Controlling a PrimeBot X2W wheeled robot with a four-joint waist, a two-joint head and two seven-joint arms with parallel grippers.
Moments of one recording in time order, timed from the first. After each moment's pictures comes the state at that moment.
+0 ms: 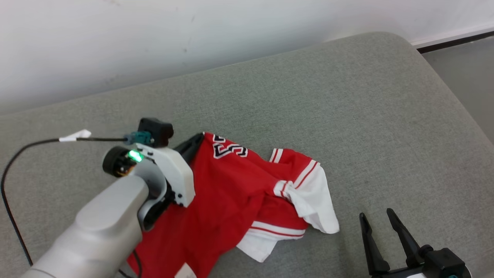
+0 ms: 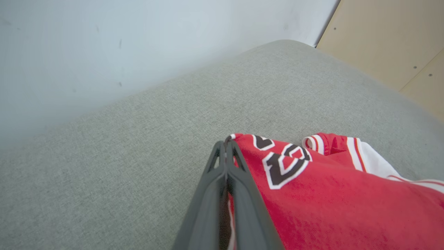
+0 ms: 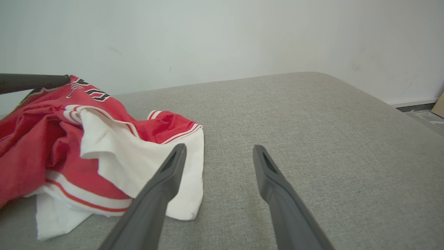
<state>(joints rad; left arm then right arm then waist) -0.87 0.38 -0.99 0.68 -0.86 -0.02 -0.08 -0.06 -0.05 0.17 0.24 0.27 0.13 -0.26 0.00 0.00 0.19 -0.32</state>
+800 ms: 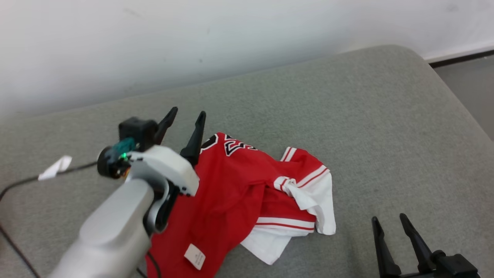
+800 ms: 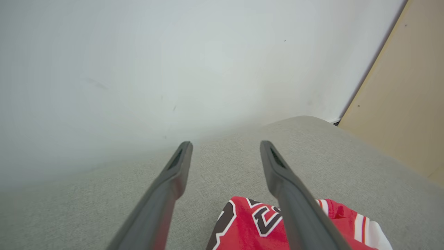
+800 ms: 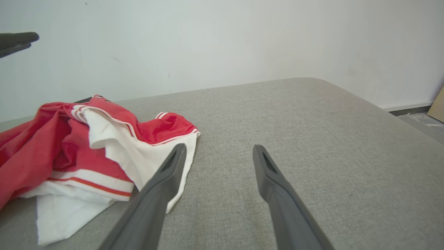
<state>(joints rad) -0.81 0.32 -0.79 0.62 -0.77 0.13 -0.26 -0.03 -0.05 0.12 0.24 0.27 0.13 -0.26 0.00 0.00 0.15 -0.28</state>
